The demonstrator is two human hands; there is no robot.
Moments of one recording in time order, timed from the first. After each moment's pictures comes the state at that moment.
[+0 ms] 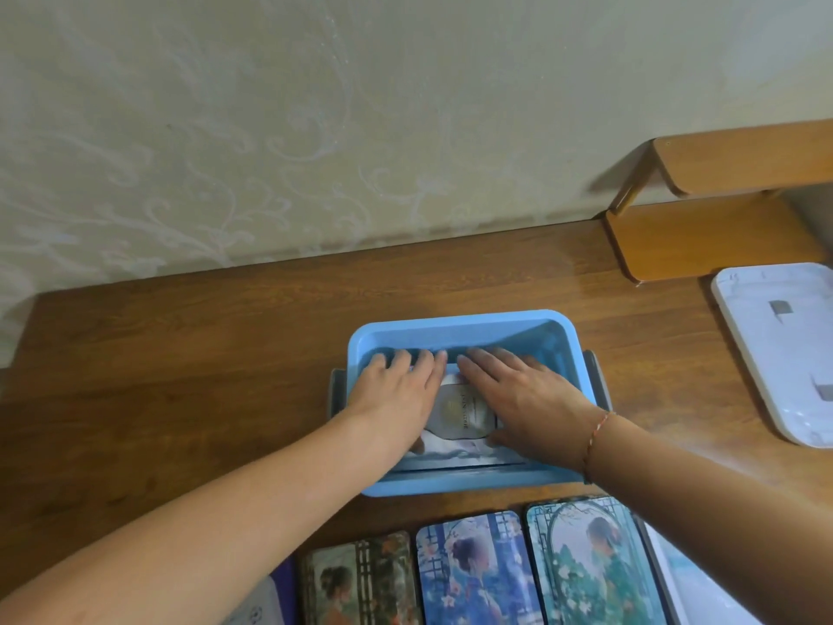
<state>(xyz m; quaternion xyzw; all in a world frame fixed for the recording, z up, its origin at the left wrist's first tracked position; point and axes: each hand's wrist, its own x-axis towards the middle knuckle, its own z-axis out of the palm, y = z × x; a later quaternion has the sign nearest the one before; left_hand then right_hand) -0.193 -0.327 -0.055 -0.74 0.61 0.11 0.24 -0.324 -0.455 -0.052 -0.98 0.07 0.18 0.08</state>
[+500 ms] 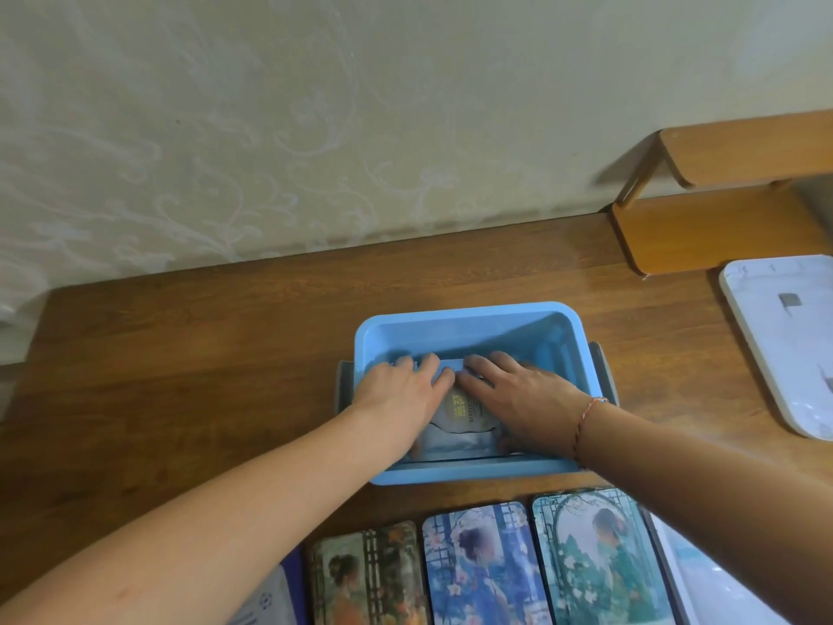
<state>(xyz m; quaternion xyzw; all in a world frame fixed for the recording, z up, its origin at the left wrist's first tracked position) -0.196 -0.328 -0.050 -0.74 0.59 0.16 0.26 -0.322 -0.452 -0.066 -0.98 0.01 0.20 0.03</state>
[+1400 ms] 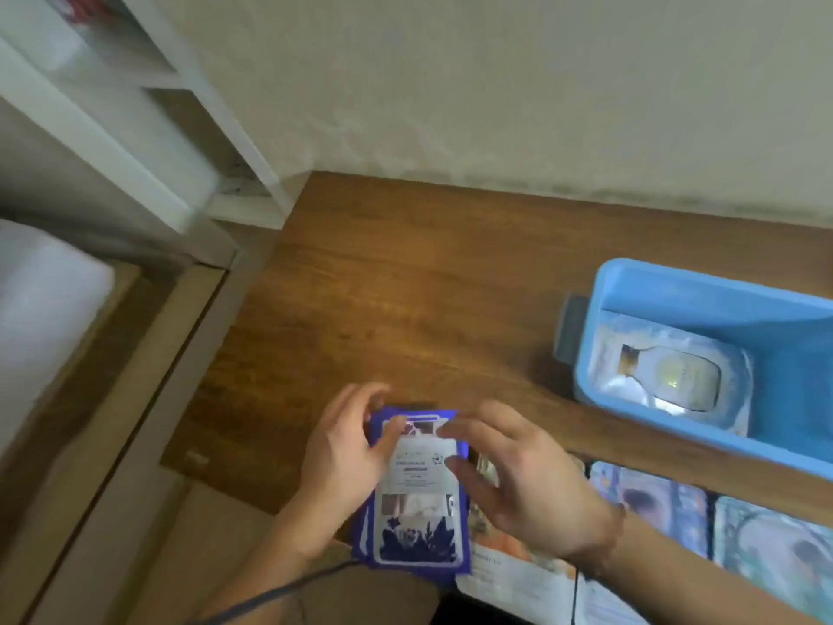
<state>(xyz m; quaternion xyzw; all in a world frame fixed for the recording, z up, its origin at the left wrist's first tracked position) -0.217 -0.019 -0.063 -0.95 0.14 0.08 -0.28 -0.303 -0.224 -0.038 -0.91 -0.12 -0.07 0.40</state>
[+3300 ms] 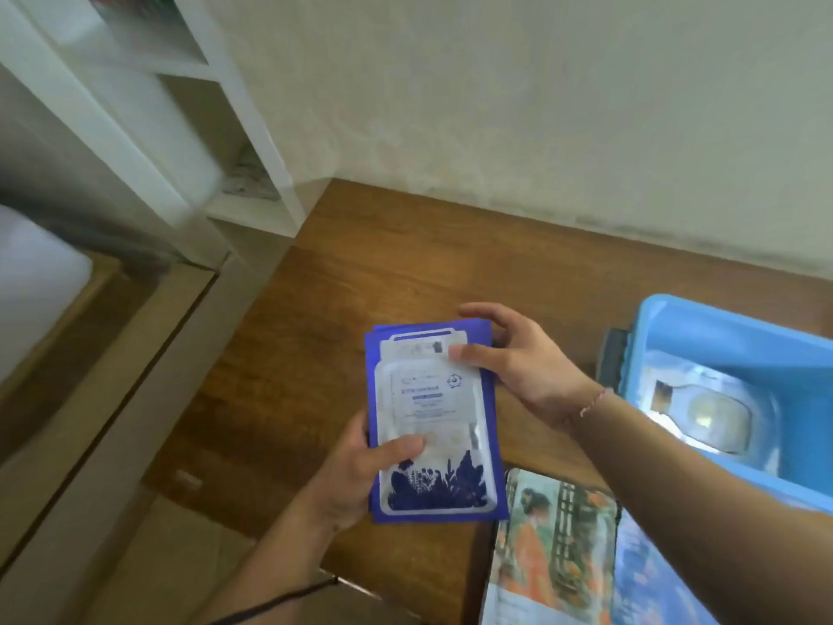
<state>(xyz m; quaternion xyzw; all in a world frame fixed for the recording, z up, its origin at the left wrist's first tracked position) -0.190 0.002 -0.071 -0.56 -0.04 0.41 -0.72 -0.179 -0.217 -0.022 -0.65 0.19 0.12 0.73</state>
